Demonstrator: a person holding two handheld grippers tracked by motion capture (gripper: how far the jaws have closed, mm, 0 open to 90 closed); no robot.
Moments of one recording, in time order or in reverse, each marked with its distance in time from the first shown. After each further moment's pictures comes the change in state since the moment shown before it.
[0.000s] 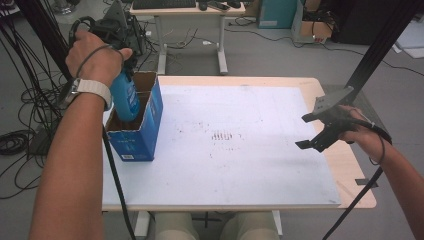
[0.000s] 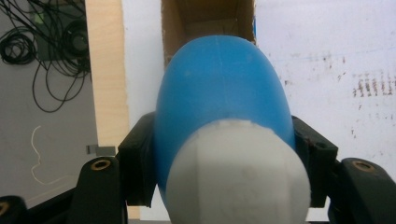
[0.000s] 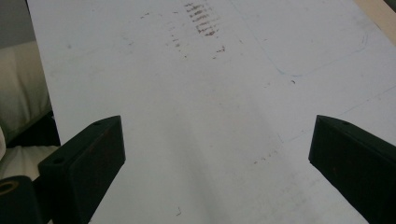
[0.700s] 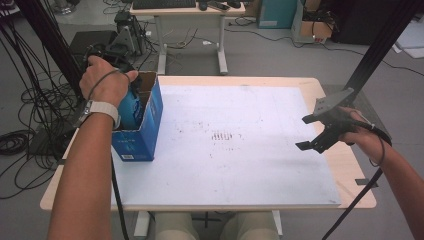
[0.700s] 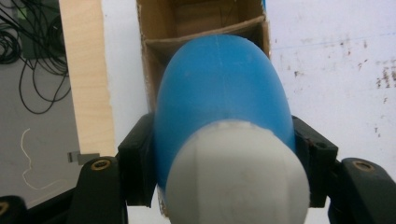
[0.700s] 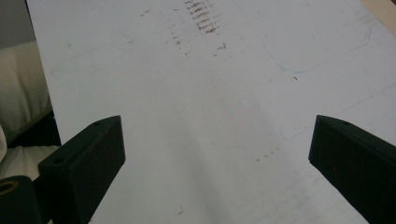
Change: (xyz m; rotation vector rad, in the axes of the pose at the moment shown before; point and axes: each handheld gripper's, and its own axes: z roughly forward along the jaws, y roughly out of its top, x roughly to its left) left arm -0.002 -0.010 0.058 0.026 -0.012 0.025; right arm 0.000 -0.004 0.002 -0.012 0.002 0.012
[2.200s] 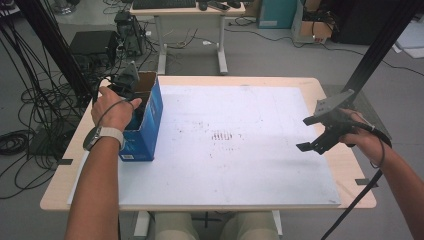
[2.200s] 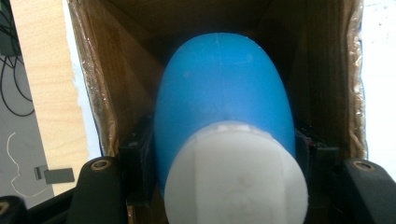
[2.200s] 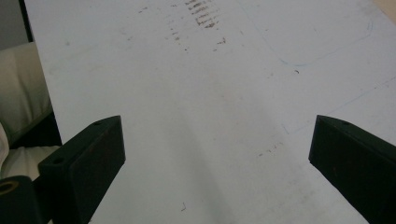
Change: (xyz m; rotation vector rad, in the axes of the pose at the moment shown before) left arm 0.003 -0.017 0.077 0.030 -0.018 0.020; right arm 0.000 -0.005 0.002 0.006 0.002 0.022
